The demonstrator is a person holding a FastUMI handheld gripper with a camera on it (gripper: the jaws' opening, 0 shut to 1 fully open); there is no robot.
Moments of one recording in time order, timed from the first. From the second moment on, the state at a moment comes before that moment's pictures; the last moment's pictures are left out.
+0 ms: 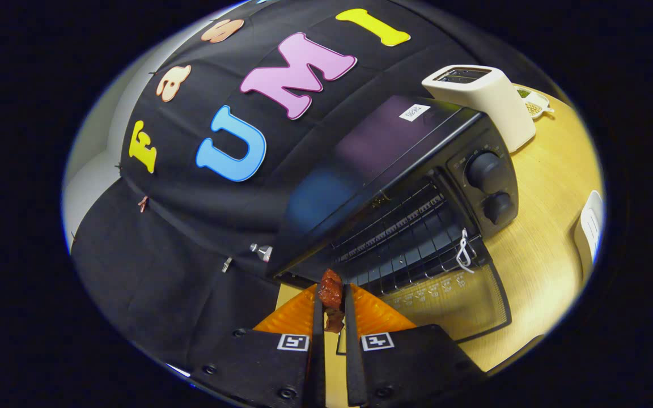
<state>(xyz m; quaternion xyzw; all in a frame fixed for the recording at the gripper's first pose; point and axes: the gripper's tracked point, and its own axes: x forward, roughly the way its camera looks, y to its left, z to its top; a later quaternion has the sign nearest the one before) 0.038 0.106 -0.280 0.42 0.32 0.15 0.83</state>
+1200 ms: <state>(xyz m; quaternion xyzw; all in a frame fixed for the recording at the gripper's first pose) 0.080 0.044 -0.329 0.28 0.33 0.04 0.90</state>
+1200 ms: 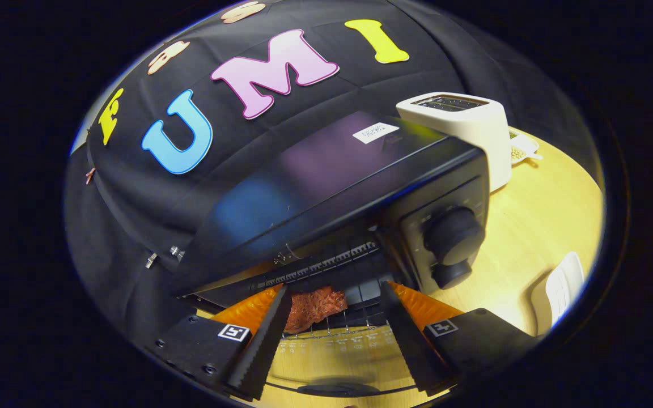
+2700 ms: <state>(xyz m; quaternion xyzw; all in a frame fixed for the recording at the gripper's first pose) -0.103 0.120 -0.384 0.07 0.49 0.10 0.86</state>
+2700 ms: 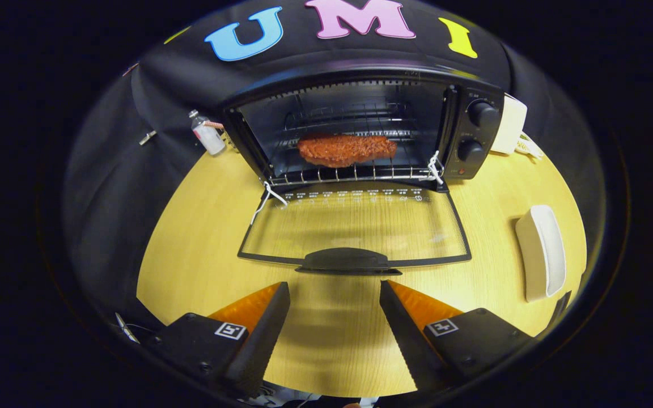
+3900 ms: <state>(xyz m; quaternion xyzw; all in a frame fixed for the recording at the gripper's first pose) -0.089 0.104 -0.396 0.02 0.47 0.04 0.88</state>
